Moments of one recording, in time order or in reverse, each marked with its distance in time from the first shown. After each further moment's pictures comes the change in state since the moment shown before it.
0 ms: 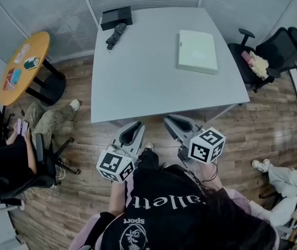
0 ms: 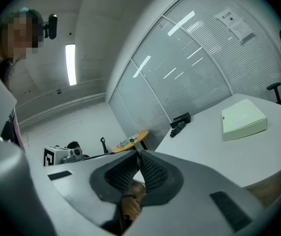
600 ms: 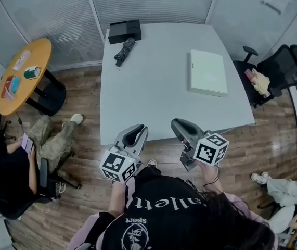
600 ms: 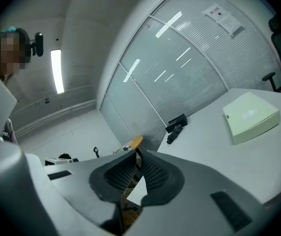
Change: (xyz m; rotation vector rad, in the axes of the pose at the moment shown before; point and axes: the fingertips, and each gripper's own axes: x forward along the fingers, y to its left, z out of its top) left arm 0.030 0.107 0.033 -0.005 -0.024 -0.039; right arm 0.091 -0.034 0.046 0.109 -0.063 -0.060
